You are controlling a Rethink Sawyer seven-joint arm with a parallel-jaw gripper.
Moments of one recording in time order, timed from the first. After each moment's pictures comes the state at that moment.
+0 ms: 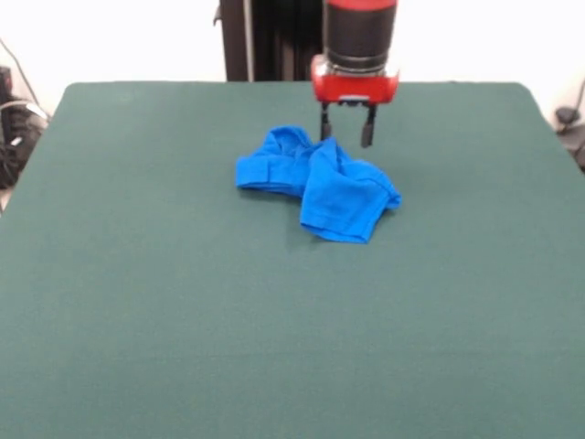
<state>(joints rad) -0.19 -0.55 0.00 2.00 0.05 0.10 1.57</state>
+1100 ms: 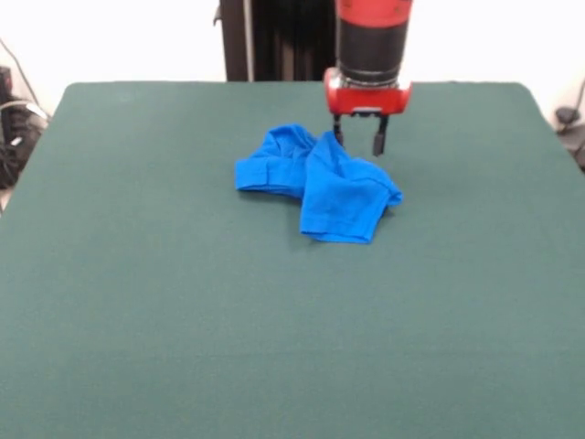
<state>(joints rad) -0.13 -0.53 0.00 1.96 0.05 0.12 1.57</state>
